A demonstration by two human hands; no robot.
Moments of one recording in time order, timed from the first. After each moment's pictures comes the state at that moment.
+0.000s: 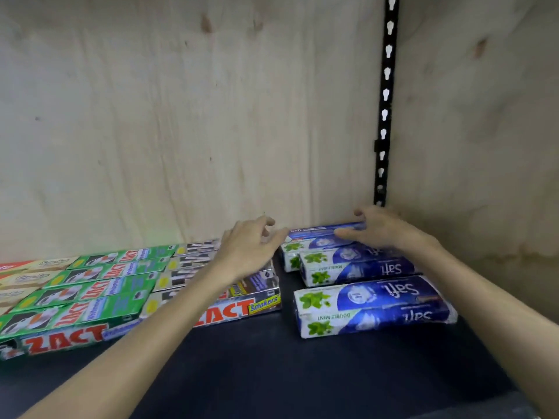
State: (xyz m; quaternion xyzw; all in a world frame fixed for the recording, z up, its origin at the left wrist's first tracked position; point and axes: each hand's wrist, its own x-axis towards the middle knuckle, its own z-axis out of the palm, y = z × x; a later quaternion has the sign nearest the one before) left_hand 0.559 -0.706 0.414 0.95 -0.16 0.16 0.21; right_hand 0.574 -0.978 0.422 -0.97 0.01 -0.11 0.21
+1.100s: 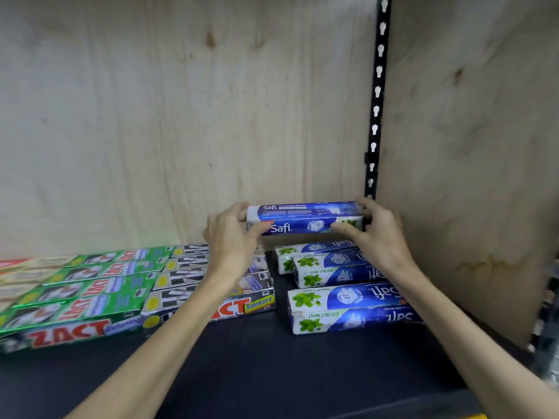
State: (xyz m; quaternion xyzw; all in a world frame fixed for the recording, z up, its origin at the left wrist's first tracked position) left_hand 0.545 -0.711 0.417 0.81 -0.08 0.36 0.45; right_hand 0.518 -0.960 0.416 -0.84 -0.04 -0.36 0.41
